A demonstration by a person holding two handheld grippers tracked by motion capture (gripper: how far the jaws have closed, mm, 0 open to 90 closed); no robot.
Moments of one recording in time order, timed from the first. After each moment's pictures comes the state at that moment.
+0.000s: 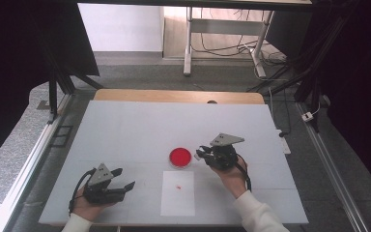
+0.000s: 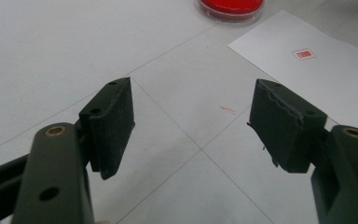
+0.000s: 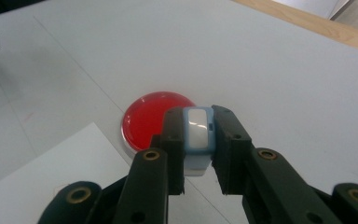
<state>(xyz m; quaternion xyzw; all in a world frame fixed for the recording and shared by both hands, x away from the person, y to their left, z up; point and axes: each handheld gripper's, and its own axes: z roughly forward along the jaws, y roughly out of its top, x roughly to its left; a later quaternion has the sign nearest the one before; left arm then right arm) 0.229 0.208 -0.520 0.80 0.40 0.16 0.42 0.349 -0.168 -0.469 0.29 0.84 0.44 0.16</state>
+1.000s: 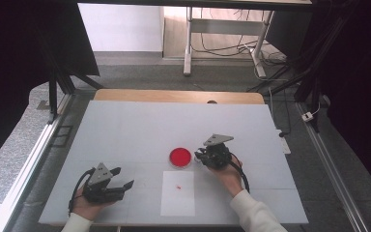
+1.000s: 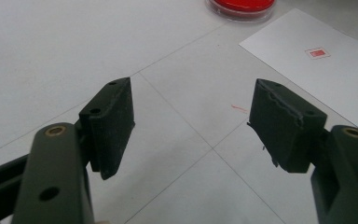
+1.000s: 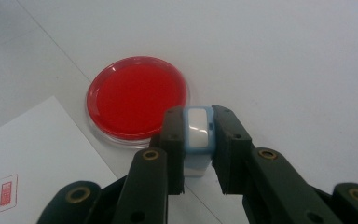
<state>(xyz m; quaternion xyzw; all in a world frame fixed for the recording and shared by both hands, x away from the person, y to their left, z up) 0.230 0.209 -0.522 0.80 0.41 0.17 0.41 0.369 -0.158 -0.499 0.30 0.86 0.38 0.16</state>
